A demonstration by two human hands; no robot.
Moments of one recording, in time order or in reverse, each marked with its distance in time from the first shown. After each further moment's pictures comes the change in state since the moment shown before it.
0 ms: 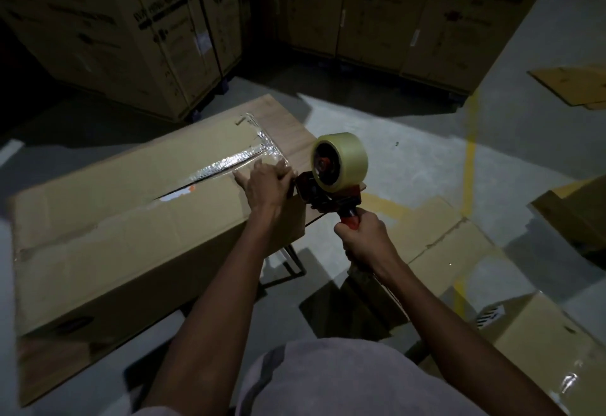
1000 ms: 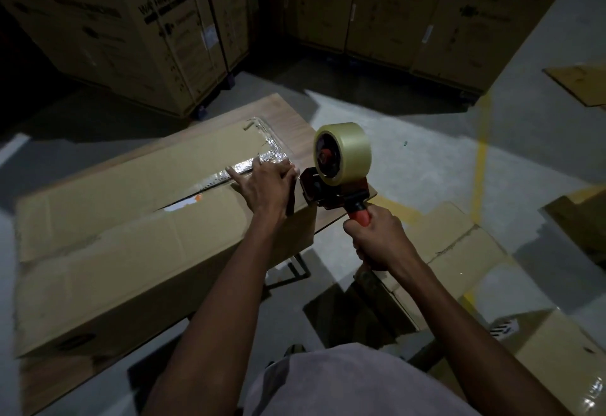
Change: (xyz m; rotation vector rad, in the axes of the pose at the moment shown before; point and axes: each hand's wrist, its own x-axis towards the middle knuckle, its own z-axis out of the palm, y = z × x) left_hand 0.026 -0.001 -0.004 0.136 0.114 -0.024; right_hand 0.017 -0.035 -0.012 -0.107 -0.008 -0.057
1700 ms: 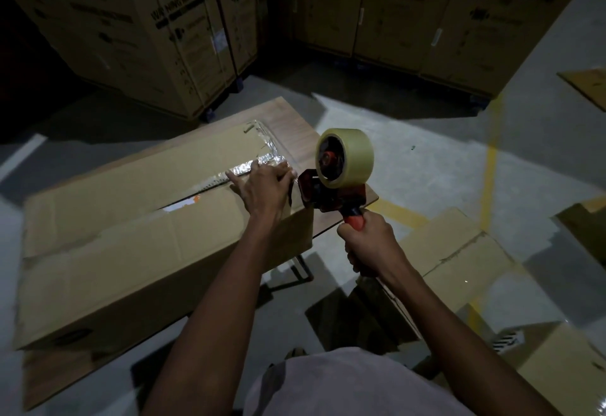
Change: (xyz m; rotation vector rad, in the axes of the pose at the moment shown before) left_hand 0.000 0.000 0.003 -0.072 -0.003 -0.010; right_hand 0.008 0.010 0.007 0.112 -0.039 0.035
